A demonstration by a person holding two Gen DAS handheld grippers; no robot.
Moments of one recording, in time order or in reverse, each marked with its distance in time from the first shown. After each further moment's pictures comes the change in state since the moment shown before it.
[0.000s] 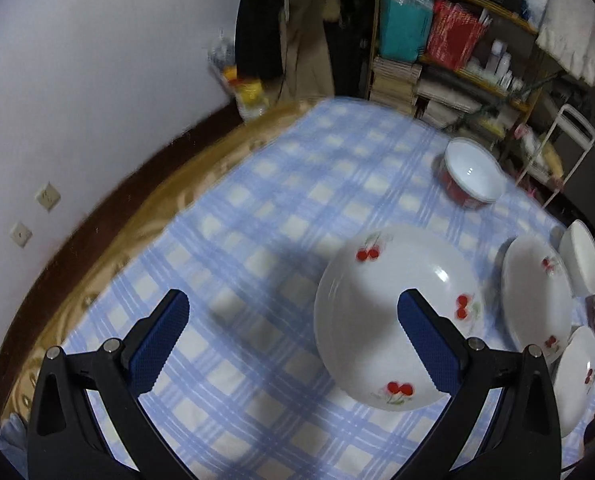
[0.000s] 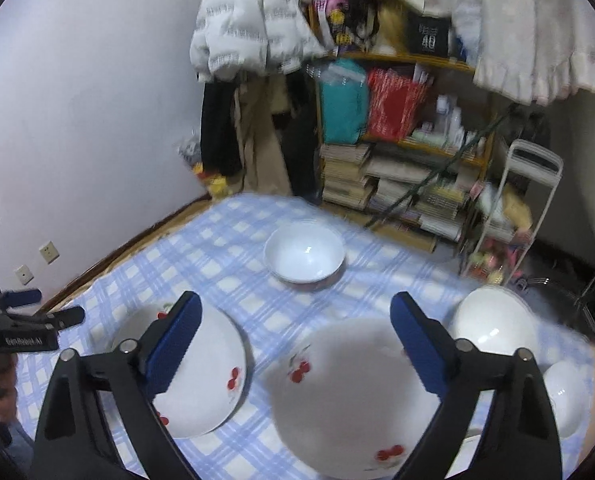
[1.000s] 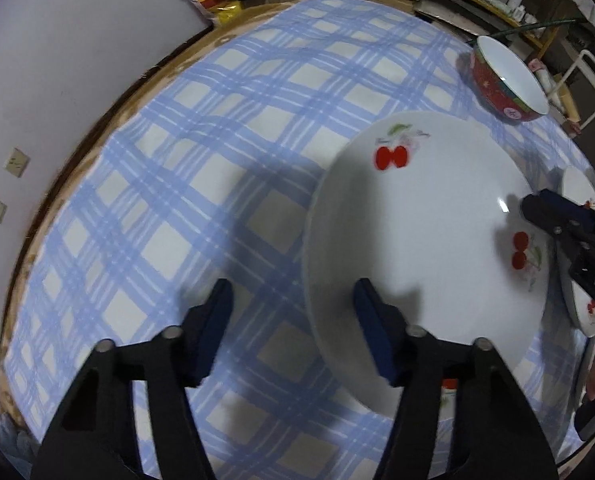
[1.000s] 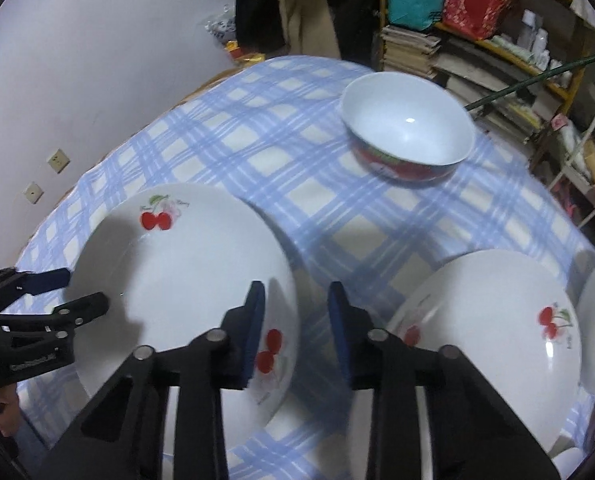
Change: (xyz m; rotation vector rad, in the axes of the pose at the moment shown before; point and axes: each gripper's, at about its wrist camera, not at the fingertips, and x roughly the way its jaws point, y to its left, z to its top) left arm 0.097 -0.010 -0.027 0.039 0.250 -0.063; right arm 0.146 0.046 -0.050 -0.107 0.391 0.130
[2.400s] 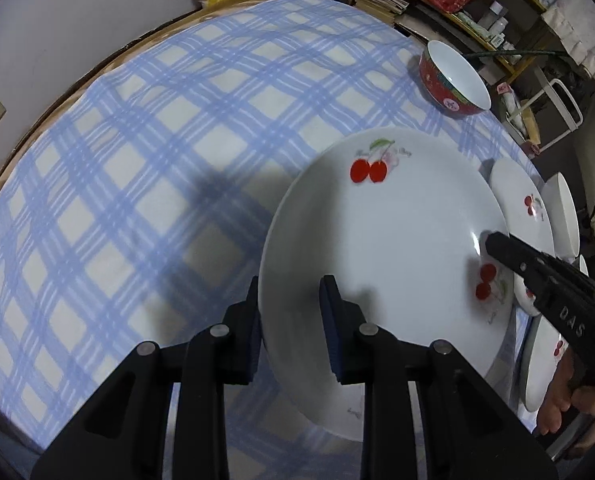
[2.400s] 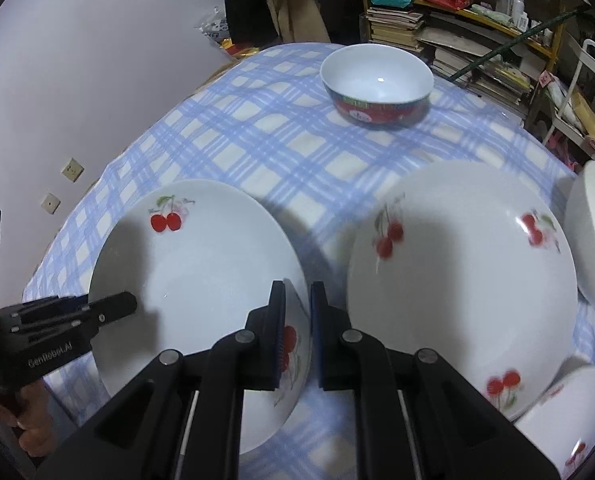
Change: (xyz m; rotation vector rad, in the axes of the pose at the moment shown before) left arm -0.026 -0.021 -0.049 -0.102 -0.001 -0.160; right arm -0.048 -0.008 -0.054 0.091 0.027 0.047
